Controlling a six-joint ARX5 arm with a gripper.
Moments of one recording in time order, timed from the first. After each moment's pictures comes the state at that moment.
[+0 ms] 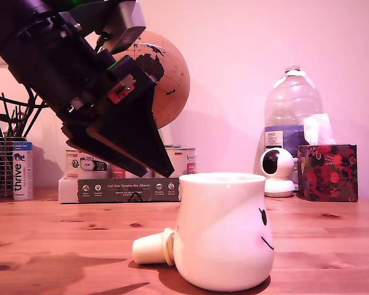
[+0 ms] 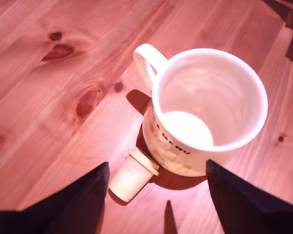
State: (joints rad) arm -0.78 1.36 0.76 -0.24 0.21 0.13
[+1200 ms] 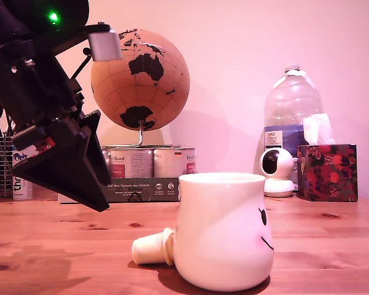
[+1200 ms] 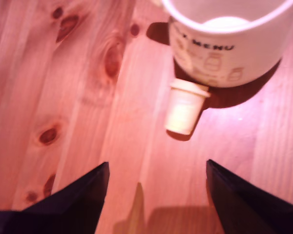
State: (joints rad) arm -0.68 1.36 0.76 -0.37 0.13 0.68
